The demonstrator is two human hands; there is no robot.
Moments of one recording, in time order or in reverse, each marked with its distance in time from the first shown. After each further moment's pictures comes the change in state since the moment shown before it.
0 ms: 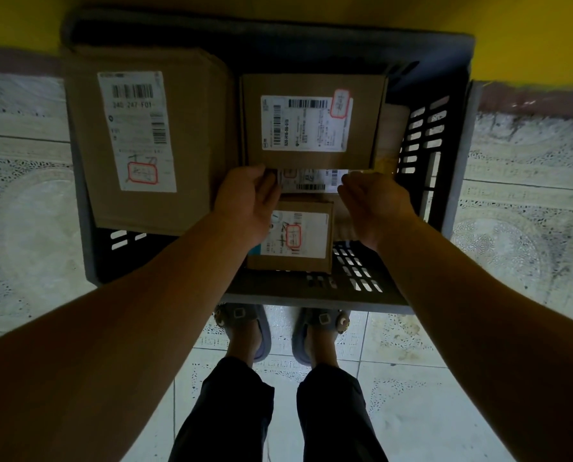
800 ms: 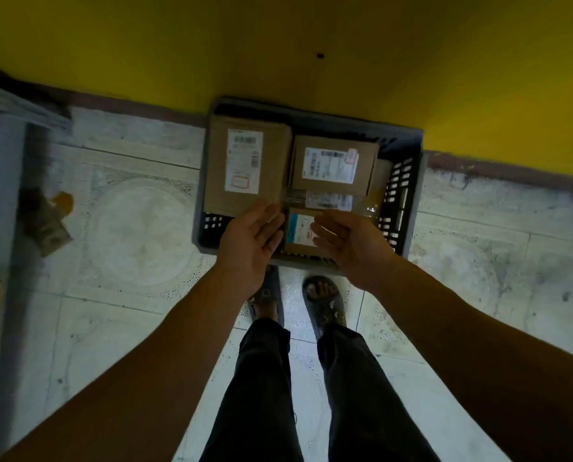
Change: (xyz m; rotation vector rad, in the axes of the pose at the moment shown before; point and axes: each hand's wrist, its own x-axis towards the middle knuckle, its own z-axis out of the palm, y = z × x) left_hand -0.213 0.044 -0.078 -0.011 -0.127 0.128; right_hand -0.206 0.024 0.006 -0.136 -0.350 0.005
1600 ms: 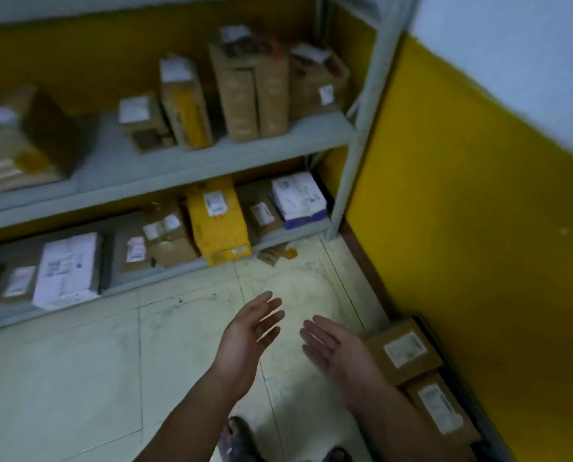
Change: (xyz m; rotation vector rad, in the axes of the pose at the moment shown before) left_hand -0.435 0.030 -0.230 -0.632 0.278 0.661; right_hand -0.371 0.159 0.214 -0.895 -0.618 0.088
